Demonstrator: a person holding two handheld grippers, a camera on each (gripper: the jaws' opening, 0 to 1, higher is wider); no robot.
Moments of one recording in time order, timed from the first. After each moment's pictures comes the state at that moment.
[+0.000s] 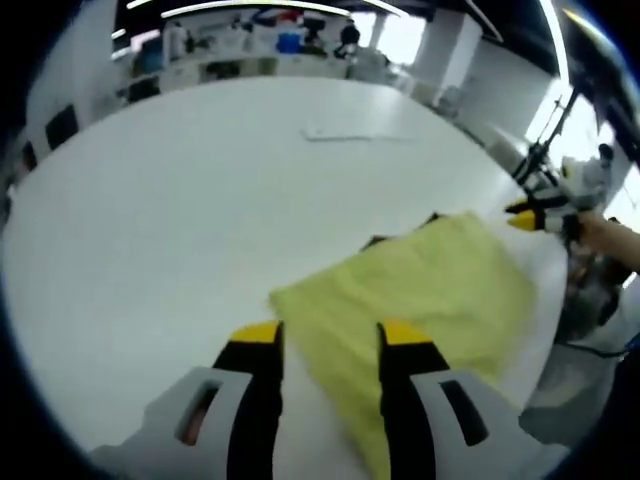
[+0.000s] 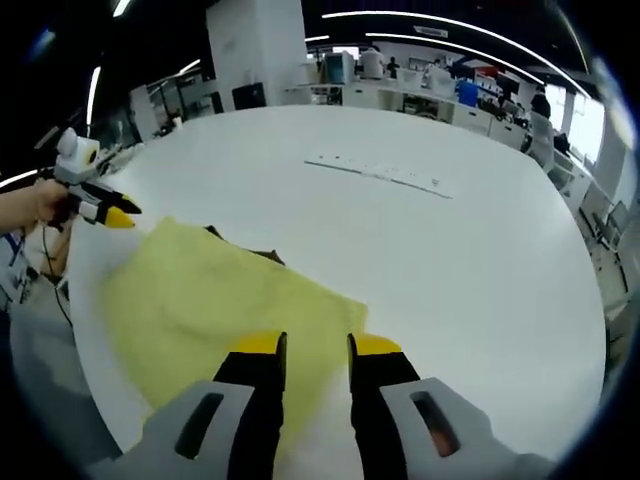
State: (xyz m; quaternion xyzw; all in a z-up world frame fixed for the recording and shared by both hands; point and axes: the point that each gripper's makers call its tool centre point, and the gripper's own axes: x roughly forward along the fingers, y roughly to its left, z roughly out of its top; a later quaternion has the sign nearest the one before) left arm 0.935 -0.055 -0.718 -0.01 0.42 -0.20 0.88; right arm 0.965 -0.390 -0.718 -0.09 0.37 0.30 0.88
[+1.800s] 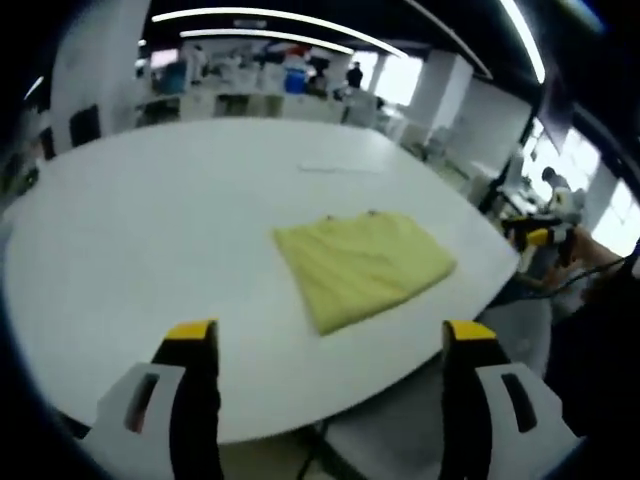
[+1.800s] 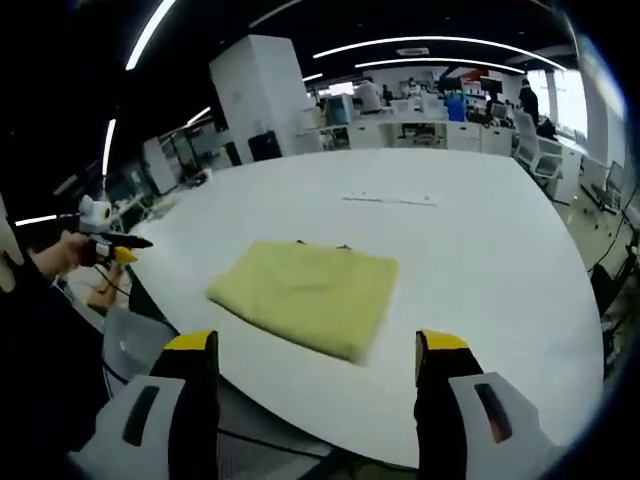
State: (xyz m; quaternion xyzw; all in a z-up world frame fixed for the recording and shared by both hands) left arm 0.732 -0.013 -0.612 -0.06 0.35 -0.20 0.91; right arm 0.770 -0.426 -0.603 0.00 0.31 0.32 0.90
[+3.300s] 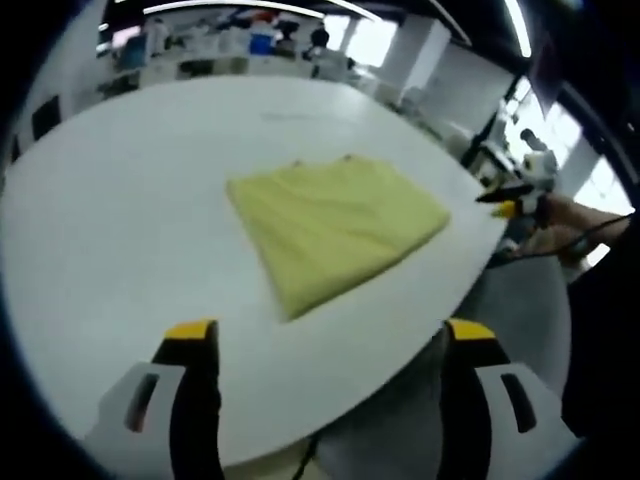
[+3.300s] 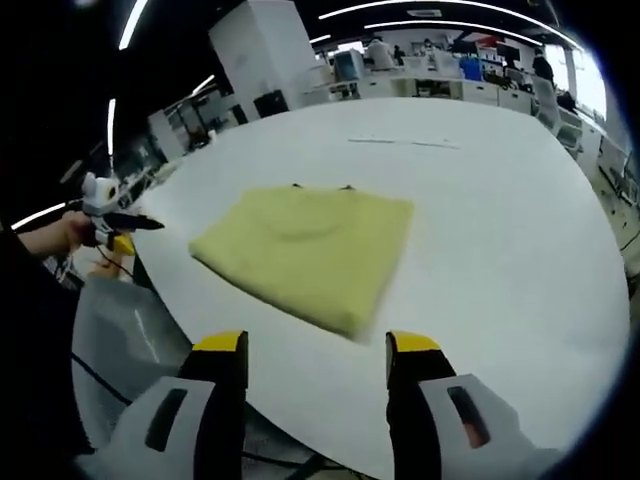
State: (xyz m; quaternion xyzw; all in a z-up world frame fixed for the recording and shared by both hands) left arm 0.753 -0.063 -0.705 -0.04 0.42 -0.28 0.86; right arm 0.802 -0.414 -0.710 -0.01 0.40 0.34 0.85
